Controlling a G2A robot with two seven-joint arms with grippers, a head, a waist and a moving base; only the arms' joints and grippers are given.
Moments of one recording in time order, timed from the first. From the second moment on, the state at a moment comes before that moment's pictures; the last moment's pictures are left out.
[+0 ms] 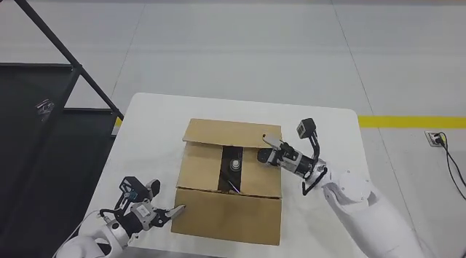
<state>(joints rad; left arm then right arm) 1.56 -1.10 -1.64 -1.76 1.04 -0.66 -0.23 -0.84 -1.10 1.00 -1.38 0.50 -0.26 0.61</state>
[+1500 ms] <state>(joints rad) 1.60 -1.10 -1.60 -1.77 1.10 -0.61 -0.17 -0.31 -1.39 0.70 -0.72 0.39 -0.09 0.15</state>
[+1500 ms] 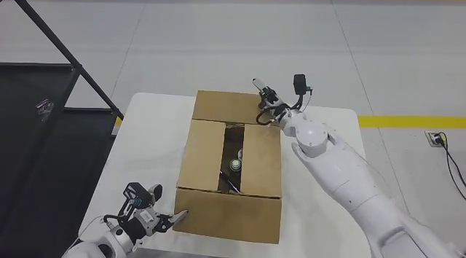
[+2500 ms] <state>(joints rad) 1.67 -1.09 -1.76 -1.80 0.86 -0.60 0.03 -0.32 -1.42 0.69 -0.81 0.23 -0.14 0.80</state>
